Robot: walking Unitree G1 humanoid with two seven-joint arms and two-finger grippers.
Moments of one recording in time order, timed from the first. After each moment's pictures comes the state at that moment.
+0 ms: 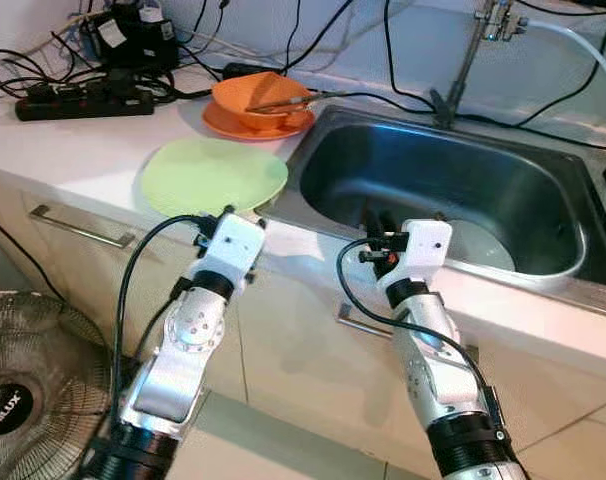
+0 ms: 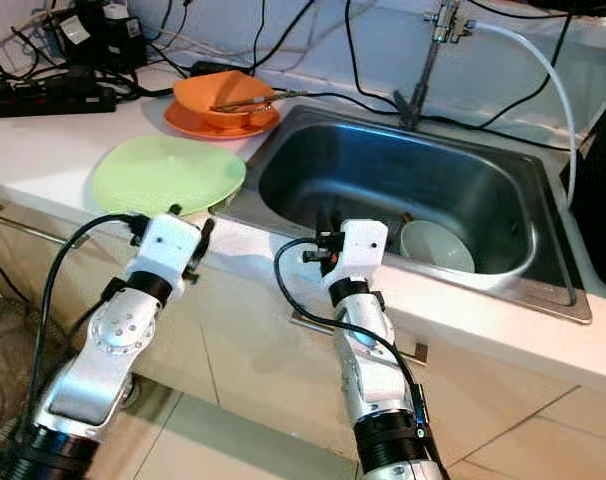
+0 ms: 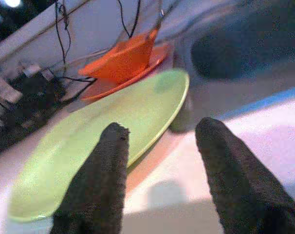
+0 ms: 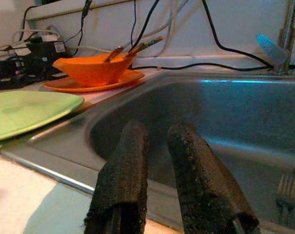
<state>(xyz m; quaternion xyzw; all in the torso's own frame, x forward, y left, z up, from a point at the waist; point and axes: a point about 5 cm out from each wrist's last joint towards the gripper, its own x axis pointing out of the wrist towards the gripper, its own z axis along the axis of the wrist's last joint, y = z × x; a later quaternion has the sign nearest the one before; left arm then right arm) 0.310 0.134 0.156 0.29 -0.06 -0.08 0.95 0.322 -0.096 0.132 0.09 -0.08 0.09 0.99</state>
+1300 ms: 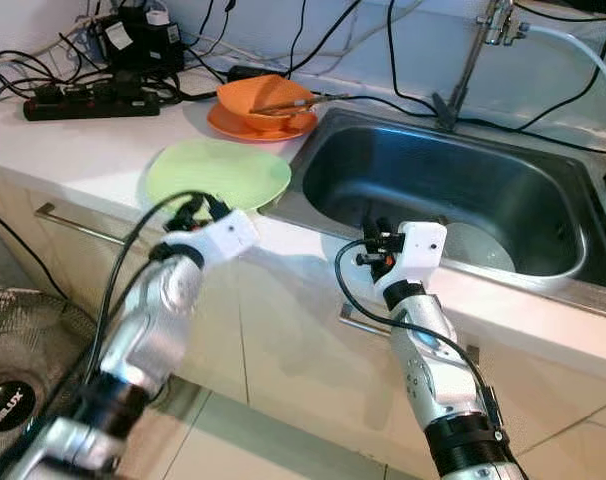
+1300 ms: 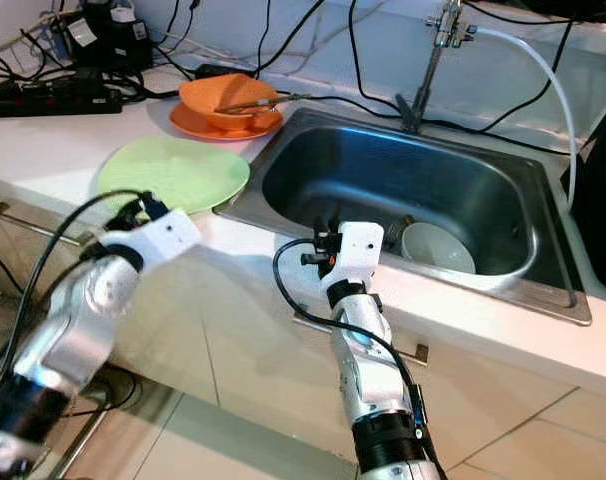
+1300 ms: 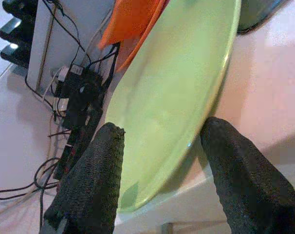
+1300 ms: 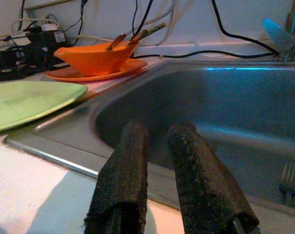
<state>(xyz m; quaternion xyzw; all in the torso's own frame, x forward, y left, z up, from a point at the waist) 0.341 0.169 0.170 0.53 0.04 -0.05 0.84 0.322 -0.093 0.128 0.09 -0.06 0.09 0.99</state>
